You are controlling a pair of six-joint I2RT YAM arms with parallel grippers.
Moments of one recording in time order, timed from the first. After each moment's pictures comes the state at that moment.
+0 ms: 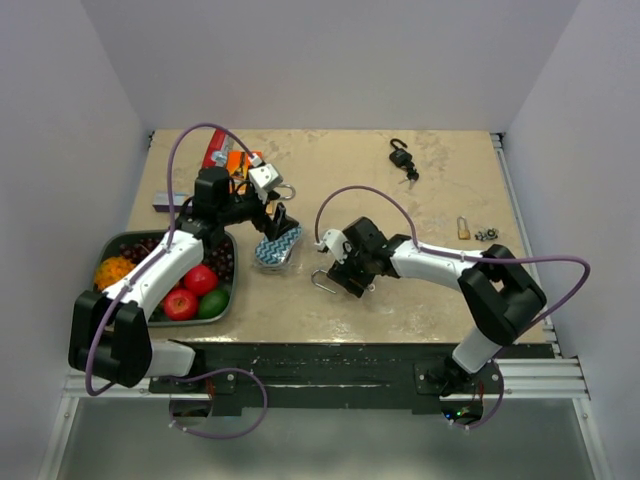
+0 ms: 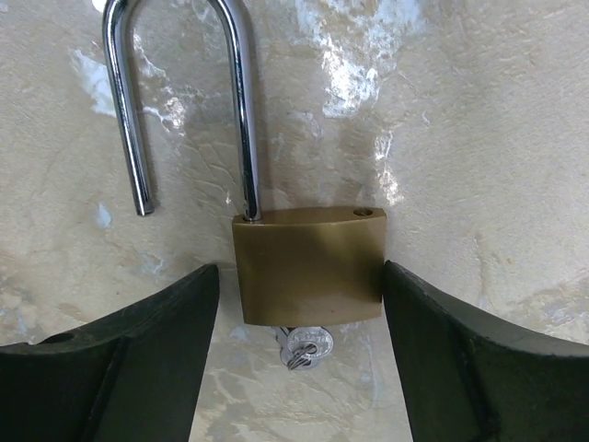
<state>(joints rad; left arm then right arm) -0.29 1.34 0.93 0.00 0.67 0.24 0.72 1.64 0.90 -0.34 -0.08 -0.33</state>
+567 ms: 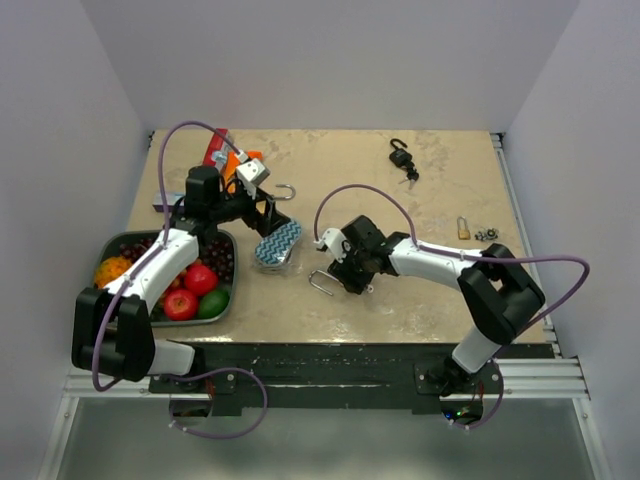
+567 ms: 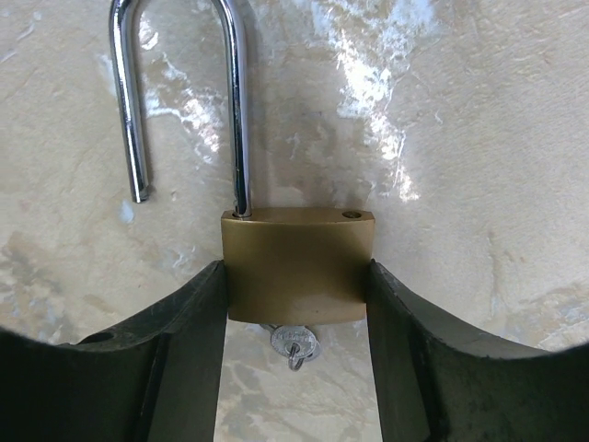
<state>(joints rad) -0.21 1.36 0.91 0.02 0.69 0.17 0.73 1.65 0.93 -0.37 -0.10 -0.30</state>
